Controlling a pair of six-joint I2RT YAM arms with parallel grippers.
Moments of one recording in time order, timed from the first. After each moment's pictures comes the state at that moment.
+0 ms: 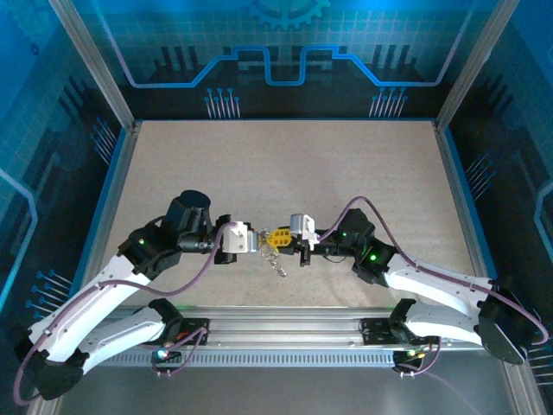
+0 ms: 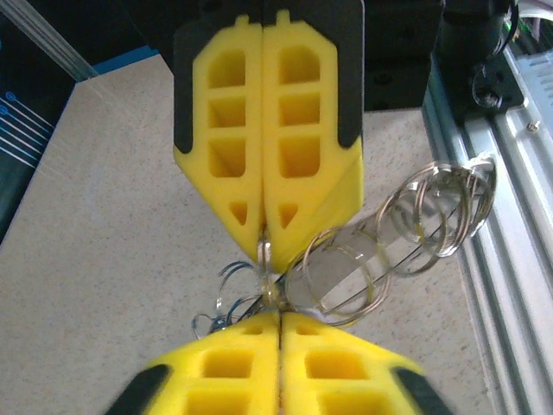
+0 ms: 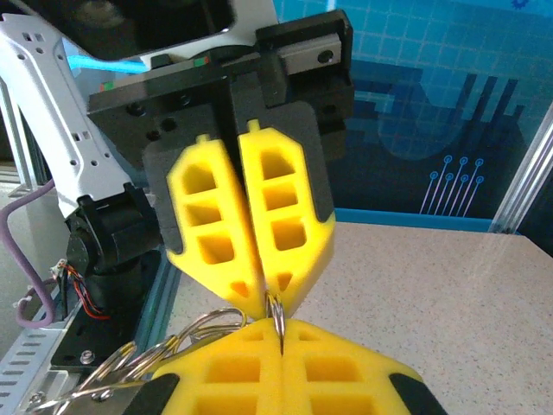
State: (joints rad) left arm -0.65 0.87 0.92 -0.66 0.50 0.75; right arm 0.86 1.09 0.58 0.46 -0.56 -0.18
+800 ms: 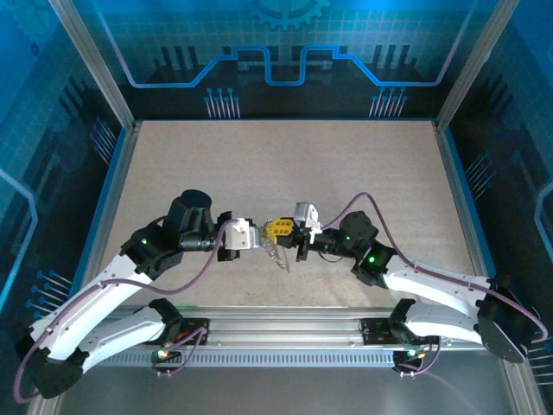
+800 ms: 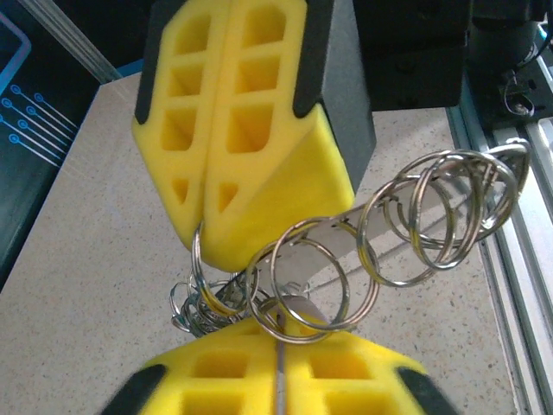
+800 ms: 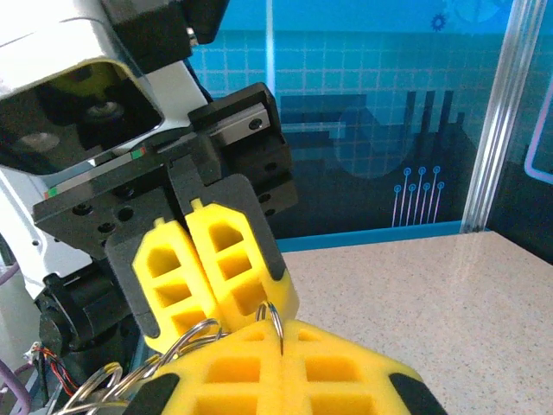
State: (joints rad) left arm -0.67 0.88 0.90 -0.58 0.47 0.71; right arm 0.89 1.10 0.56 0.61 -0.42 0.01
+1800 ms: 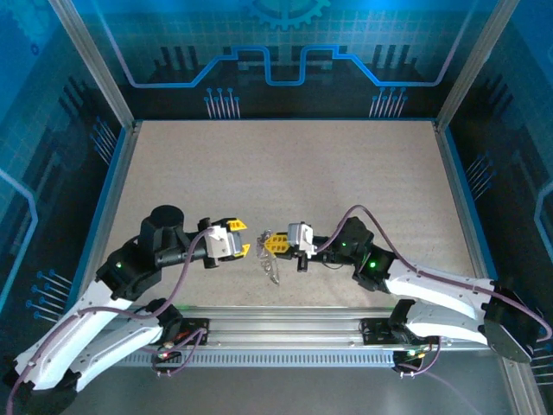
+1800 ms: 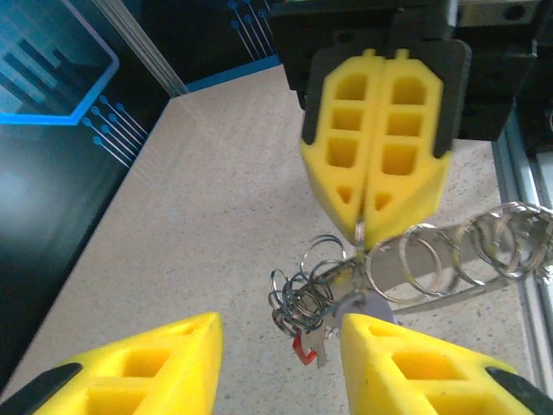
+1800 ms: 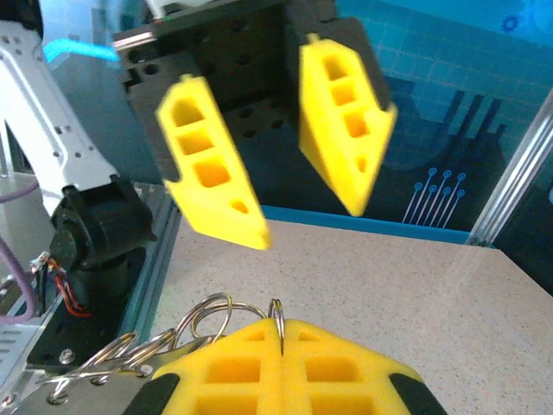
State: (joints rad) left arm -0.63 0.68 0.83 -0.57 0.42 0.65; right arm 0.95 1.06 0.55 0.47 -0.45 -0.26
